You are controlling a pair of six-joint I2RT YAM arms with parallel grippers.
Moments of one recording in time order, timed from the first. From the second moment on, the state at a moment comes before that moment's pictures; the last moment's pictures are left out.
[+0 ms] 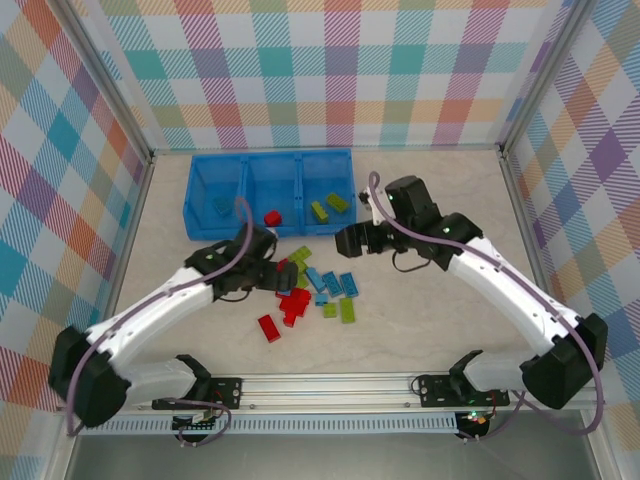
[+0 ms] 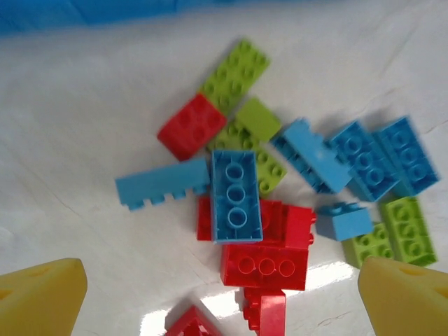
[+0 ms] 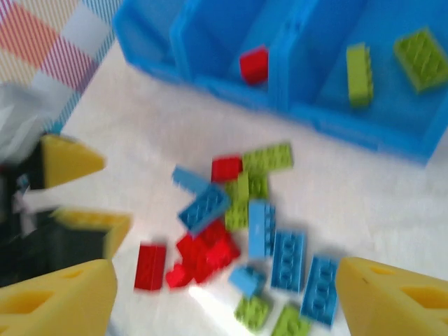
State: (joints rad) left arm -0.67 1.25 0.93 -0.76 -0.10 -0.50; right arm 0.62 1.26 1.21 -0.74 -0.35 0.33
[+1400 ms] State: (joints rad) left arm -0.61 1.45 1.19 -0.68 -0.32 -0.51; right arm 0.62 1.28 1.22 -0.94 -0.40 0.36
